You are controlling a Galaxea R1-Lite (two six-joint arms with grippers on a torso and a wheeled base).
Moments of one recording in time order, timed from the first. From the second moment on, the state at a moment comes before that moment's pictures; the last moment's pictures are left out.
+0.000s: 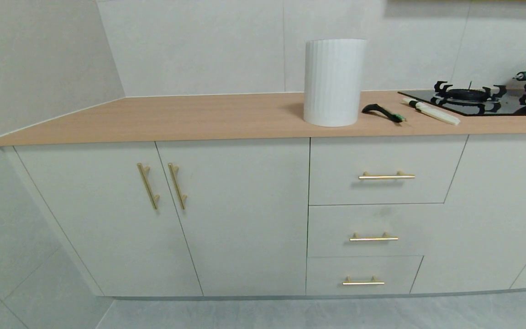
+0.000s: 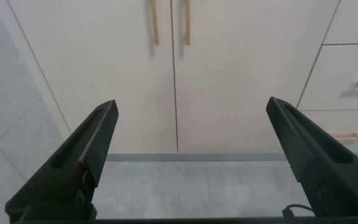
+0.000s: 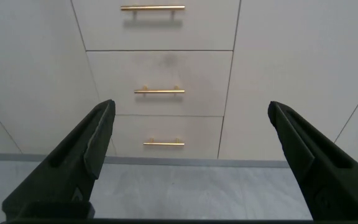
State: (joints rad) left arm 0.00 0.00 0.00 0.00 0.01 0.00; right arm 0.00 0.00 0.00 0.00 0.03 -0.01
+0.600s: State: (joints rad) left arm 0.00 0.00 0.00 0.00 0.01 0.00; right arm 0.00 0.00 0.00 0.00 0.03 -0.01
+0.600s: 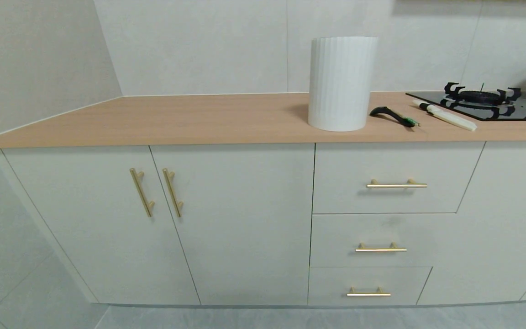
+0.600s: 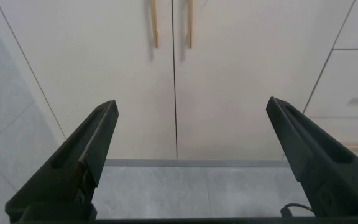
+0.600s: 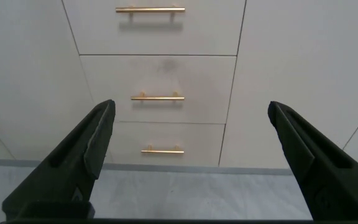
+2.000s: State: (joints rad) left arm 0.00 0.00 0.00 0.00 0.01 0.00; right arm 0.02 0.54 -0.35 0.00 0.11 0.00
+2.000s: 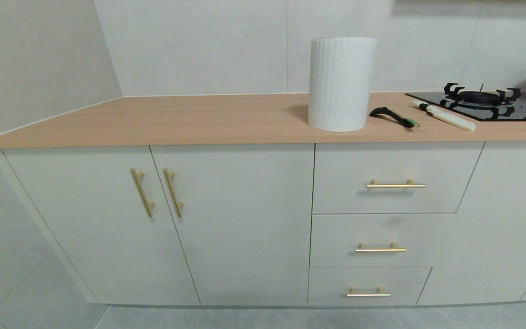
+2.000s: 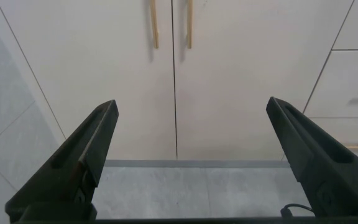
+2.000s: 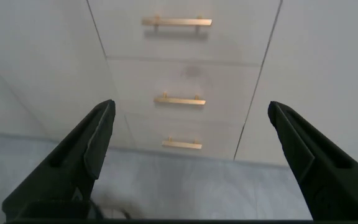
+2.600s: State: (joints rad) left arm 0.00 0.00 0.00 0.00 0.01 0.00; right arm 0.06 1.28 -0.45 -0.35 0.11 0.01
